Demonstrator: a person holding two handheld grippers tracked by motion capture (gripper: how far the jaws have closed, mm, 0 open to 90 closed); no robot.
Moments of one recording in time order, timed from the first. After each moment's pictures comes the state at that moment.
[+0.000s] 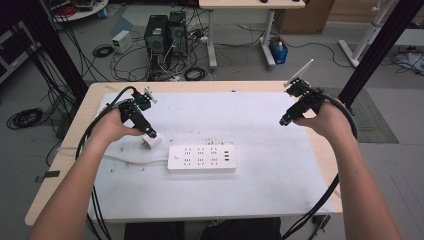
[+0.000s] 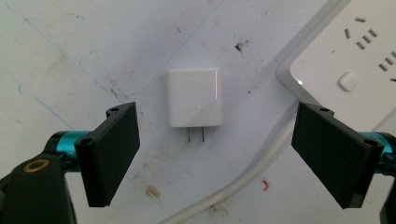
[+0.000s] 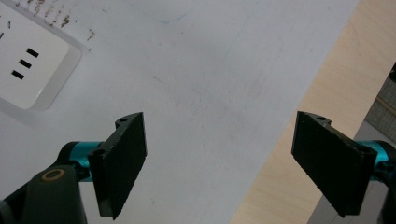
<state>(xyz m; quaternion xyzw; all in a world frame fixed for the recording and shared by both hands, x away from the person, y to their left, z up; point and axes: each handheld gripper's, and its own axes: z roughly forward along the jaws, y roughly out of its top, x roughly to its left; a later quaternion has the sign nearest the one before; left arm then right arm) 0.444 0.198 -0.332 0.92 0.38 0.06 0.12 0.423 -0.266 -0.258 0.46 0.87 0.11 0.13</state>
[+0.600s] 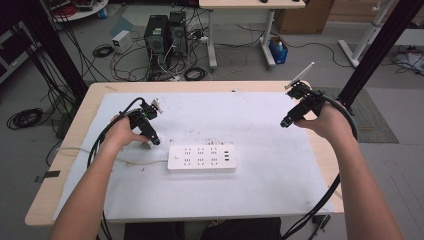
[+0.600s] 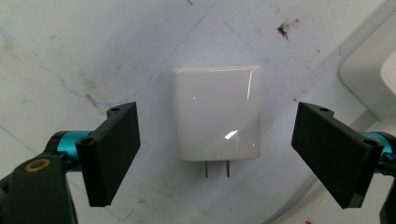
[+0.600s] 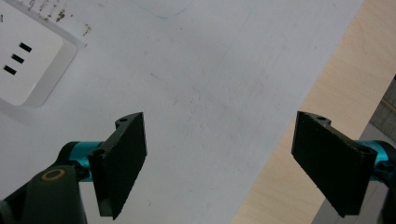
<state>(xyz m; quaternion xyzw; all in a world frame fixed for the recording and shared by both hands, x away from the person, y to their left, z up) 0.466 0.197 -0.389 0.92 0.38 0.03 0.08 0.424 -0.271 -0.267 0.46 0.87 0.11 0.13</state>
